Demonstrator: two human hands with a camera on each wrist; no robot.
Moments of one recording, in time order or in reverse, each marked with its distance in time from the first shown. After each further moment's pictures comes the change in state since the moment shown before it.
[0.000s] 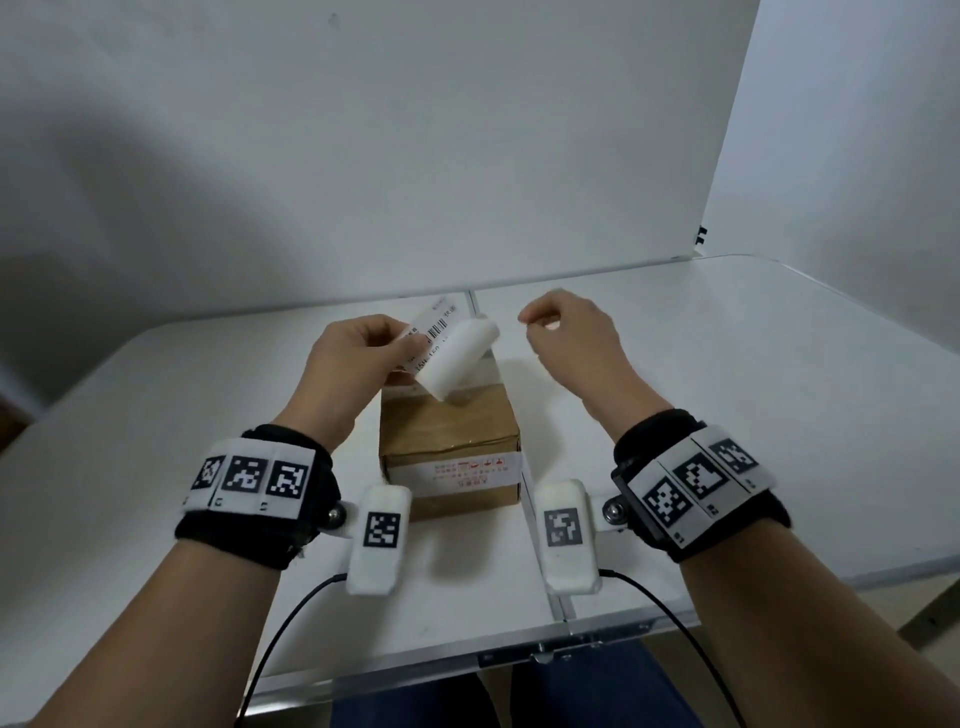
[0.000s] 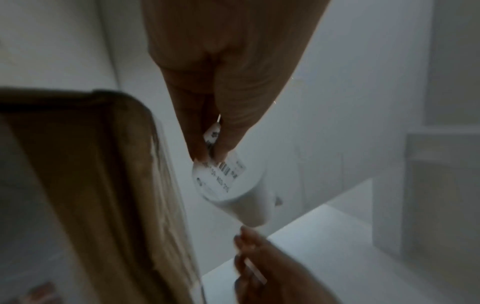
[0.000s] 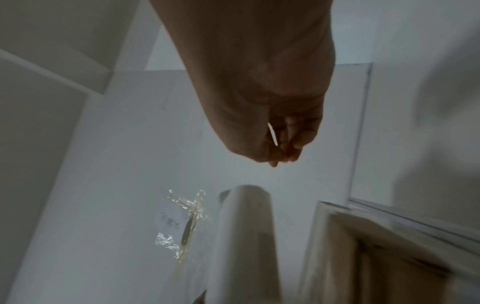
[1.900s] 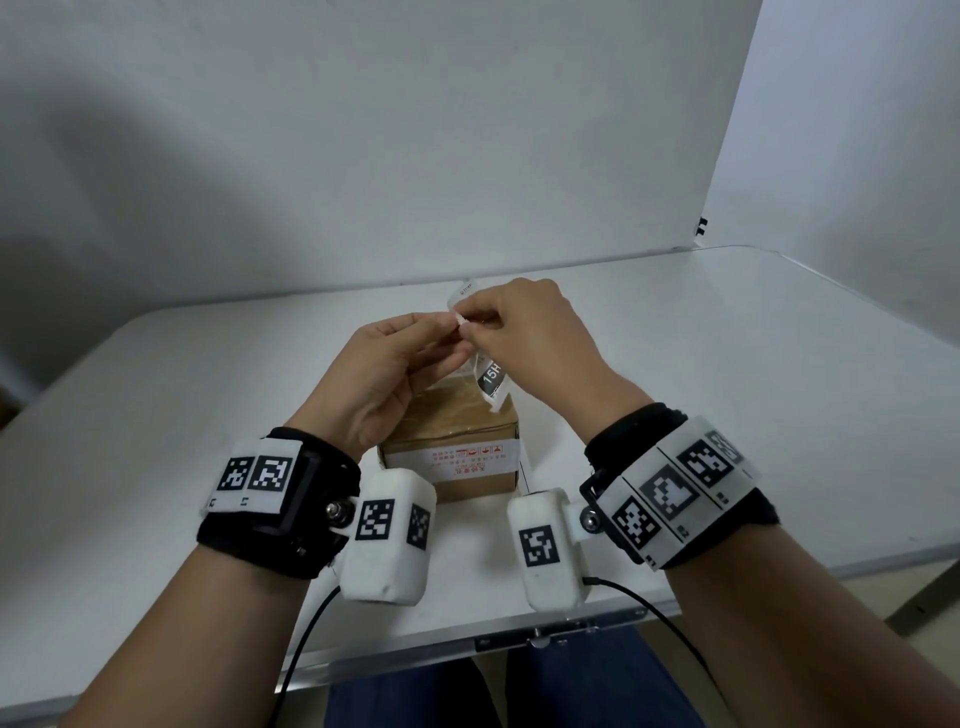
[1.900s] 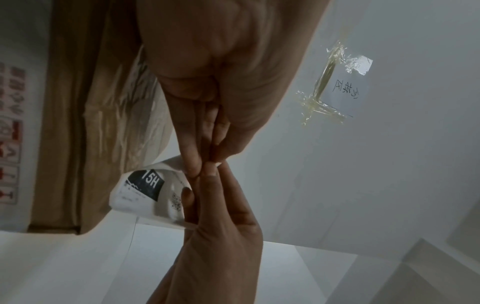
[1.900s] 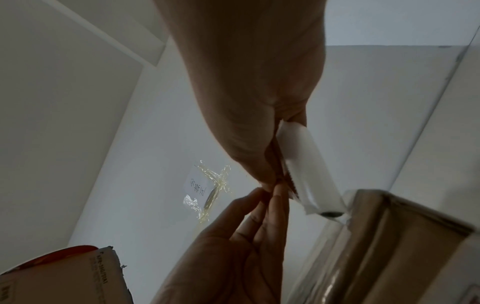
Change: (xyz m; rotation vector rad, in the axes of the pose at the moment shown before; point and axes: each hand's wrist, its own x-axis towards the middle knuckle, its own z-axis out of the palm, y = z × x) left_hand -0.022 0.017 0.024 -0.597 -0.181 -0.212; right_hand -0.022 -0.037 0.010 -0.302 -0.136 -0.329
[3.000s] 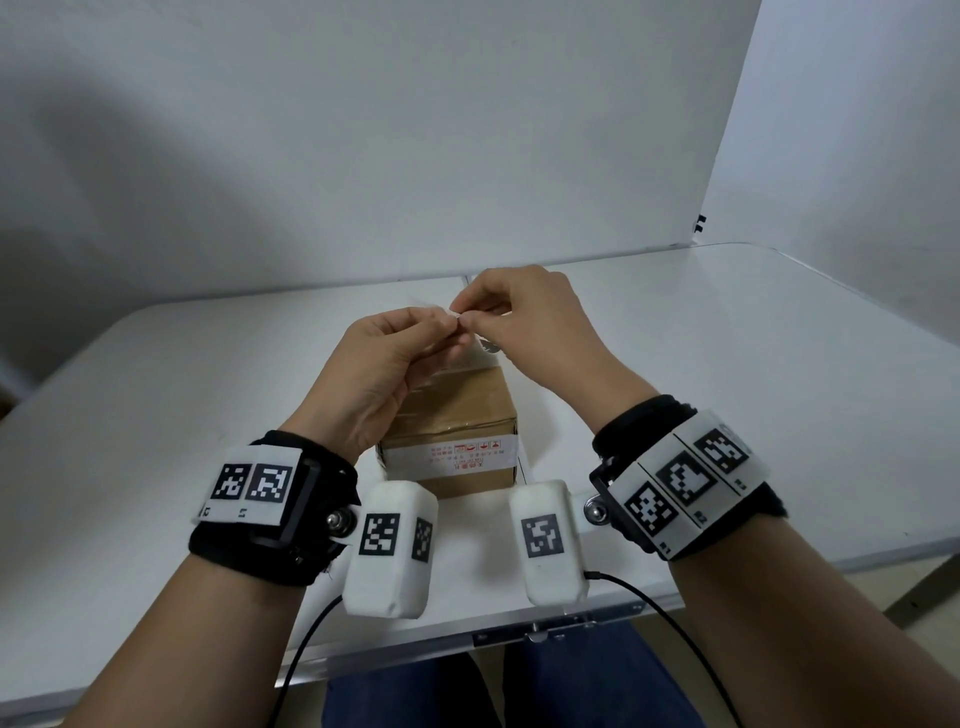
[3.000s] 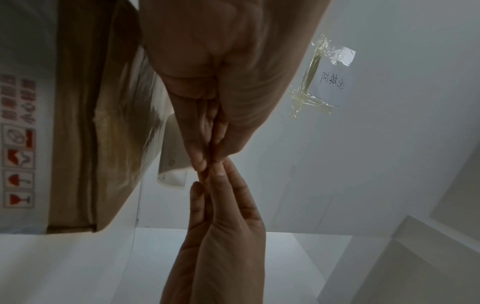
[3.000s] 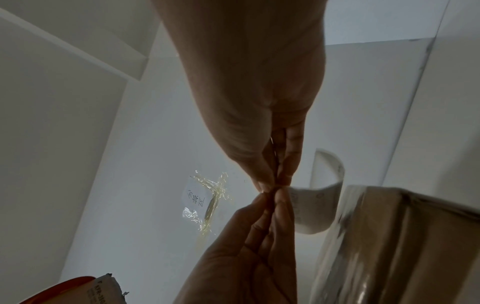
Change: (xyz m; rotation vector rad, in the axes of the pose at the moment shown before) left_hand -0.010 0.000 0.002 0.072 0.009 0.069; right_hand 0.004 0.006 0.000 0.272 0.038 0.037
